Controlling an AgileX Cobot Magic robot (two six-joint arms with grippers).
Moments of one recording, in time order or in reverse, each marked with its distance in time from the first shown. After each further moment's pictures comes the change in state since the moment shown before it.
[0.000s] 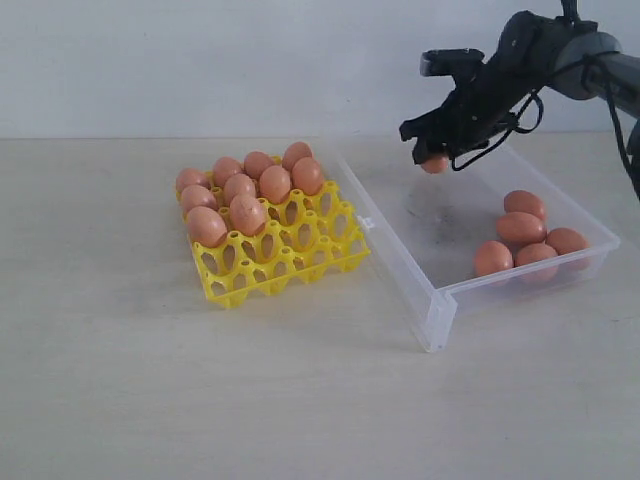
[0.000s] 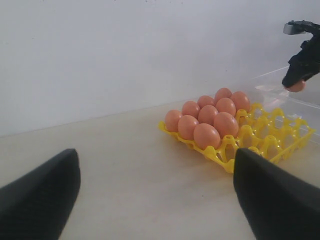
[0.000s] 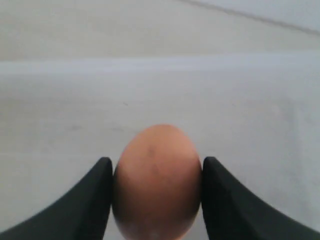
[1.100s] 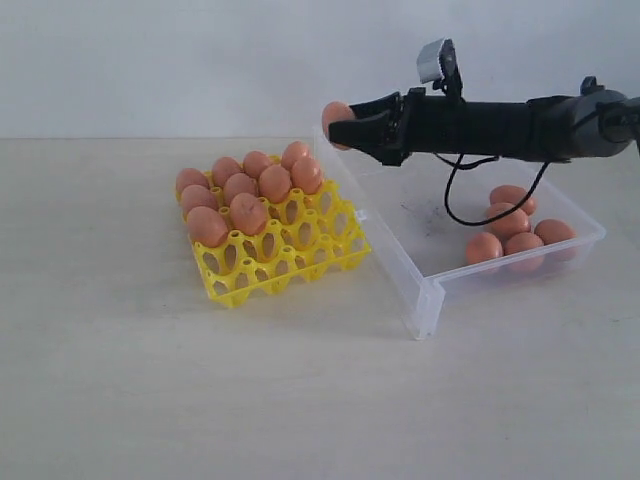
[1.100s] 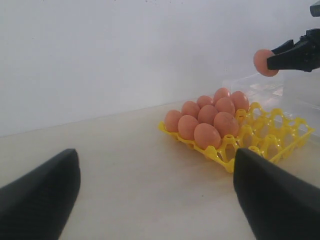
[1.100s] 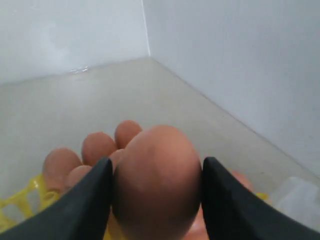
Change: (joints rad) left arm 0.000 0.000 0.000 0.000 0.000 0.000; right arm -0.016 -0.097 0.523 1.388 0.334 -1.747
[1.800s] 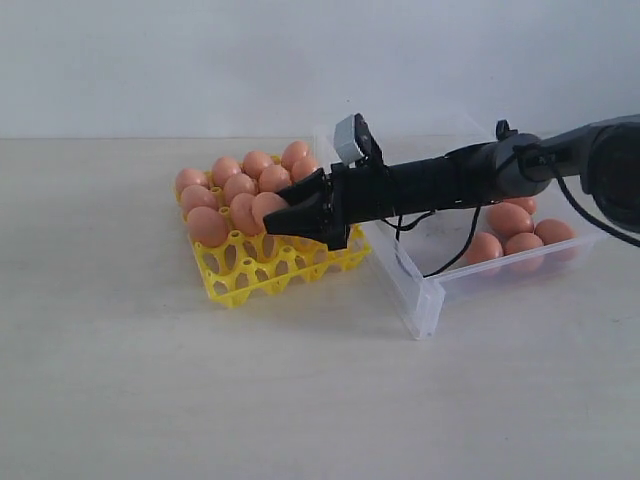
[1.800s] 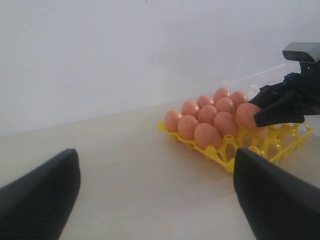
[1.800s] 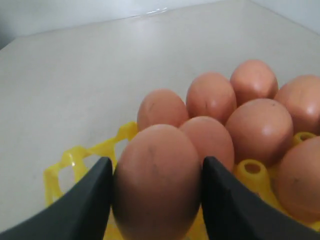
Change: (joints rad) left arm 0.000 0.000 0.000 0.000 0.000 0.000; right arm 0.159 0.068 0.024 -0.124 0.019 -0.037
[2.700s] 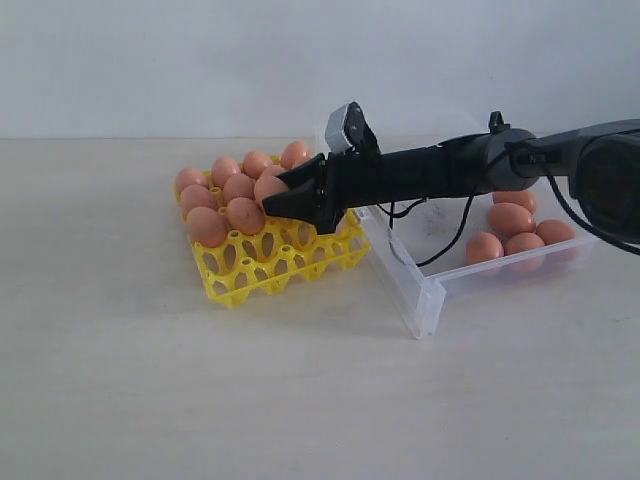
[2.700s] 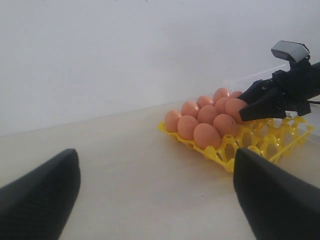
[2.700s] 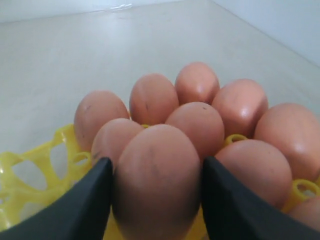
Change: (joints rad) left arm 0.000 0.000 0.000 0.000 0.000 0.000; right arm 0.001 0.048 -0.110 -0.007 -0.134 0.043
